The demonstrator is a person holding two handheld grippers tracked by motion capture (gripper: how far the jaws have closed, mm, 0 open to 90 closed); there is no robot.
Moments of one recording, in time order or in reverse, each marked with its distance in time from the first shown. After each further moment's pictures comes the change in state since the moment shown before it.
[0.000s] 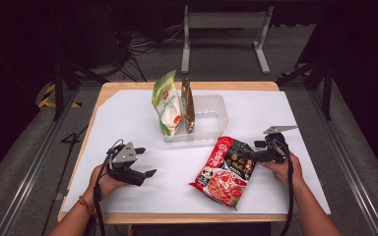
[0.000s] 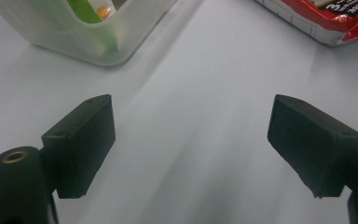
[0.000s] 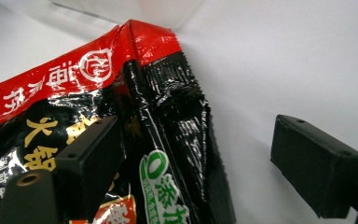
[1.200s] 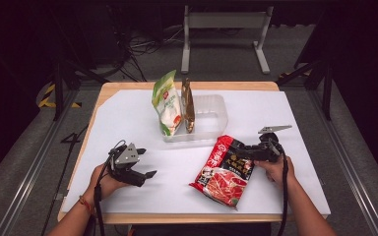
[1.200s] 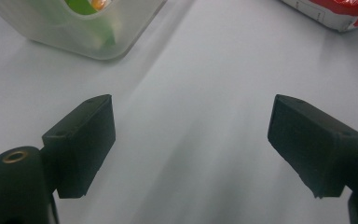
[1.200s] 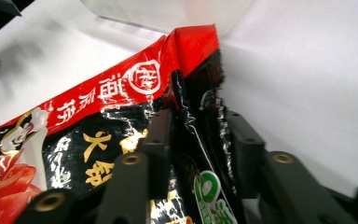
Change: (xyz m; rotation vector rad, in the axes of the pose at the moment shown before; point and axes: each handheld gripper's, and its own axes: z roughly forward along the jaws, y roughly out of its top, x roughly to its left) left arm -0.001 -0.001 0.004 0.031 0.002 0.025; right arm 0.008 0.003 0.011 -0.017 0.151 0.044
